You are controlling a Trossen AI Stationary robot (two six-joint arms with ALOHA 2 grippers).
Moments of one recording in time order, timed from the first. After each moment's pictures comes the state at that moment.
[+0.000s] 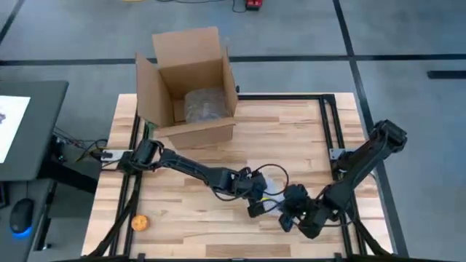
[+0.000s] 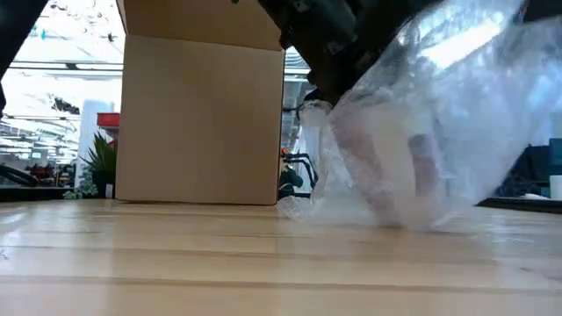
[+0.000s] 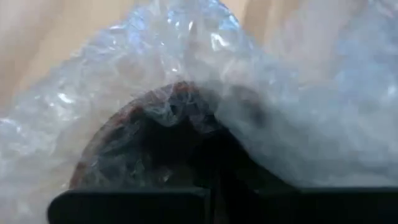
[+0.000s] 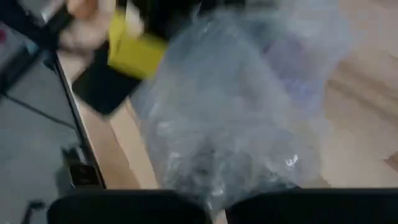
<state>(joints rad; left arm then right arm) -0.28 2.16 1.71 -0.42 -0.23 -0.53 0.79 1.49 0.98 -0.48 0.68 1.43</state>
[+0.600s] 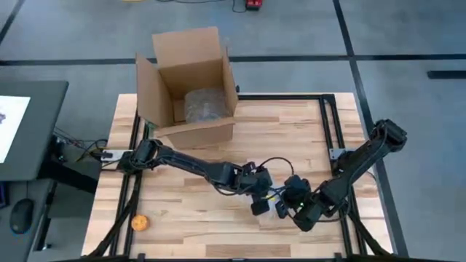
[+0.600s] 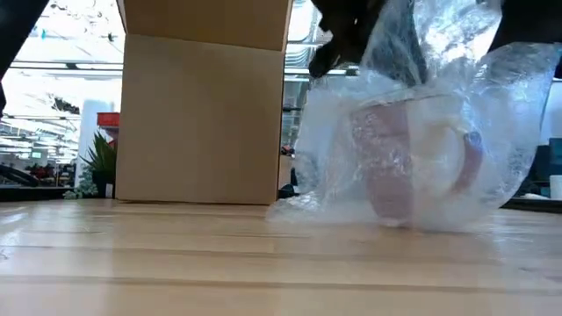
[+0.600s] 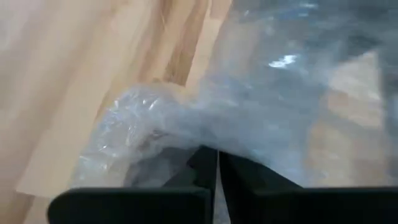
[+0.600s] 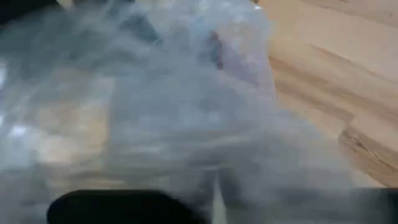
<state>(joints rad) -0.27 2.16 1.95 -0.67 -0.23 -0.45 0.74 1.49 0.98 -0.64 0.65 1.62</state>
